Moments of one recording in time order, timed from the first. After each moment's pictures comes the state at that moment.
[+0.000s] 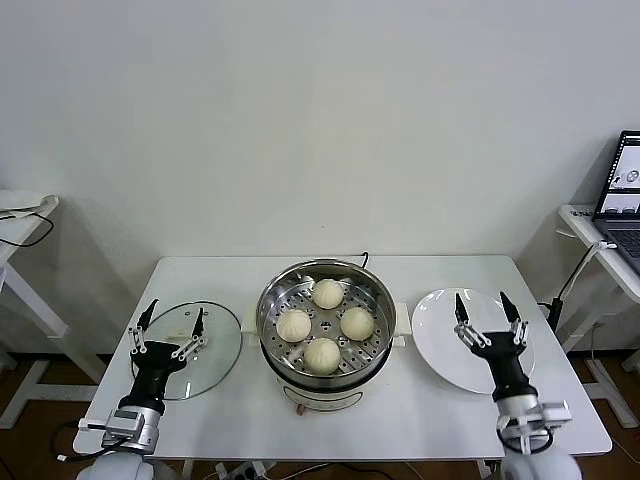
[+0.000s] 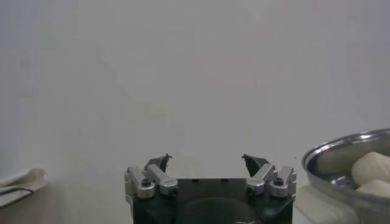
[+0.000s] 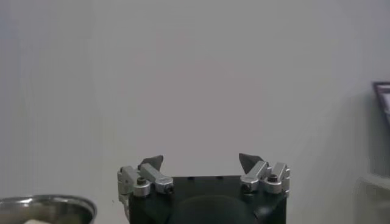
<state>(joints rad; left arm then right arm) 1.51 -1.48 -0.73 -2.03 0.15 -0.11 0.15 -1.51 1.17 0.60 1.92 0.43 0.33 0.06</state>
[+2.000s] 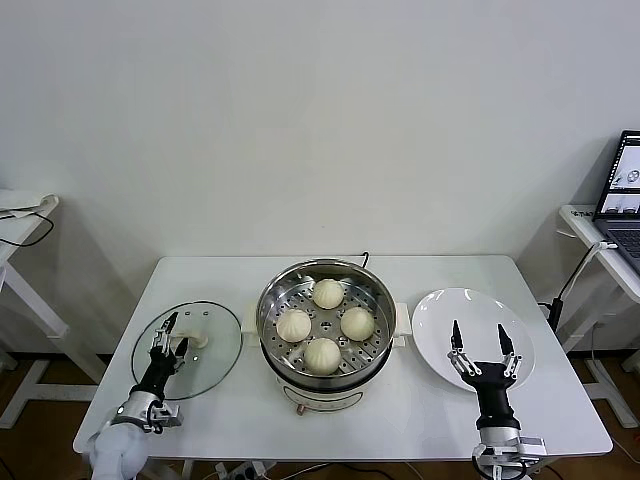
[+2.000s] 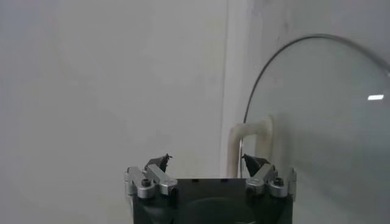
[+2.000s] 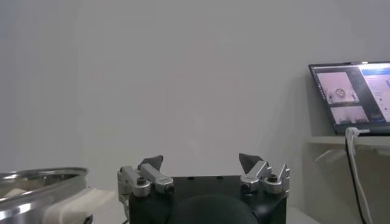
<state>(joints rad) 1.18 -1.39 -0.78 -1.40 1.38 -0.34 -0.15 -1.53 1.31 0.59 1.83 0.32 0.42 0.07</state>
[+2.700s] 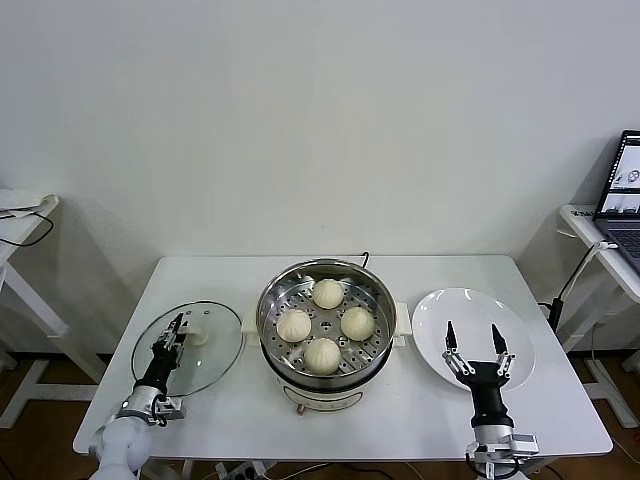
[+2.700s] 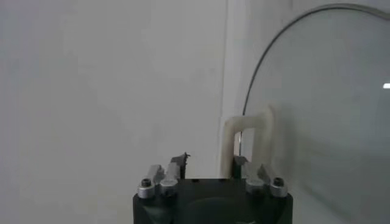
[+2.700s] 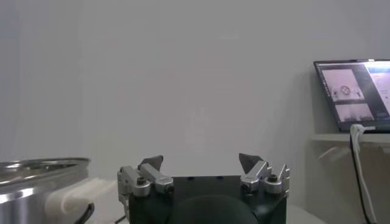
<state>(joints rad) 1.14 -1.40 -0.78 -1.33 1.41 -0.34 -0.21 -1.50 1.31 0.57 1.78 0.30 0.43 0.07</state>
